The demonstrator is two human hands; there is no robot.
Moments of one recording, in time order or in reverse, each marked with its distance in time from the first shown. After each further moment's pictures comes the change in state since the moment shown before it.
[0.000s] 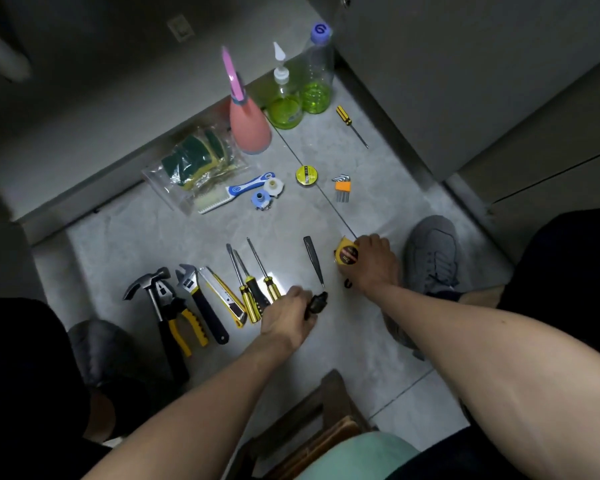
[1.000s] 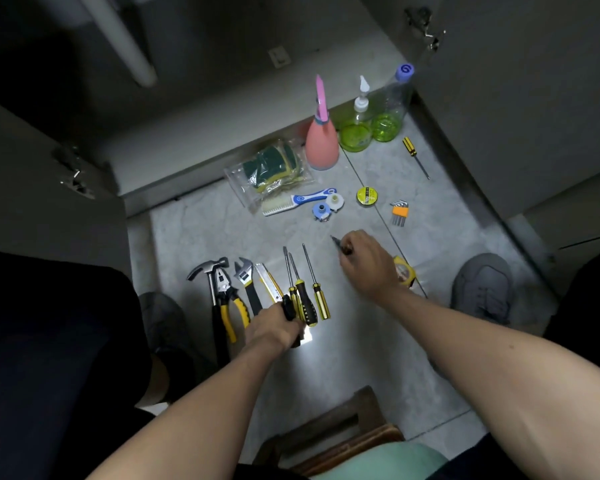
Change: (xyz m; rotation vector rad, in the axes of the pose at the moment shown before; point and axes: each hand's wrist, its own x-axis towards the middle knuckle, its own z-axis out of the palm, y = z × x) left_hand -0.060 -0.064 -0.049 -0.284 -0.038 -0.647; right_hand -0.007 -0.098 -0.010 0.208 0.107 -0.551
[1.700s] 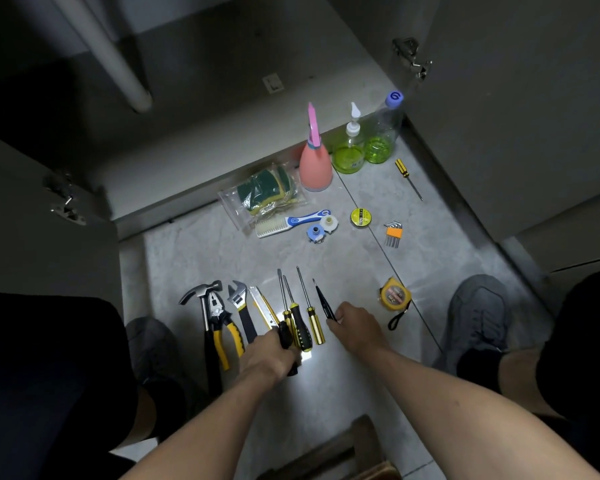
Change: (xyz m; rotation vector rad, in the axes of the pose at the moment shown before) left_hand 0.000 0.000 0.002 -0.044 -0.035 0.064; right_hand -0.050 0.010 0.051 0.080 -0.328 0.399
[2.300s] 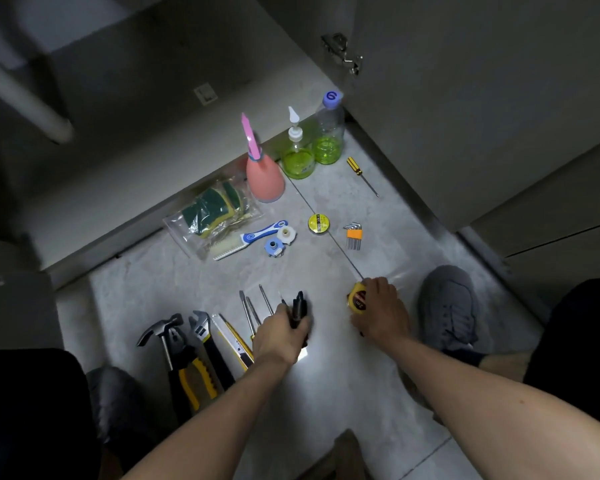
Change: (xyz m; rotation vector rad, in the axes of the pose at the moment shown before) left_hand 0.042 0.095 0.011 -0.014 0.116 0.137; right_hand 0.013 0.061 -0.083 -0.219 0.145 0.134
